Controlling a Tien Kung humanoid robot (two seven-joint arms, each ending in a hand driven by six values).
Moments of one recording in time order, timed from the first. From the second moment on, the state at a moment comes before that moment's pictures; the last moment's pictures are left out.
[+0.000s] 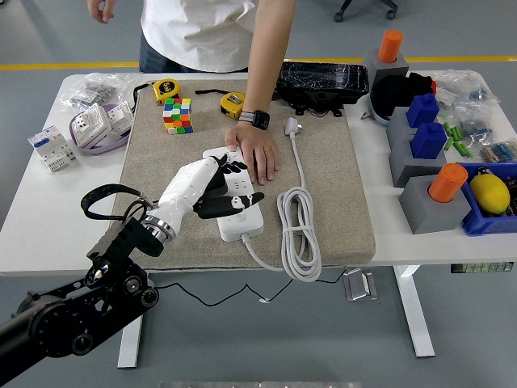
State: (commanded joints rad) left arm -0.44 0.24 -0.67 -1.36 1.73 0.41 0.16; right arm -0.03 -0.25 0.96 0.36 -0.70 -0.08 0.00
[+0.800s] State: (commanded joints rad) left arm -0.42 0.28 -0.68 -1.58 1.67 0.02 0.53; right arm -0.03 -0.25 0.96 0.37 -0.71 -0.08 0.00
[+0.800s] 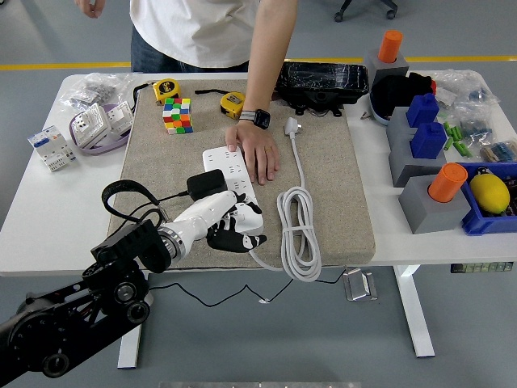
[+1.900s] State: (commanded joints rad) left arm -0.42 0.27 -0.66 -1.48 1.69 0.02 0.56; right arm -0.03 -0.25 0.96 0.37 -0.70 -0.08 0.00
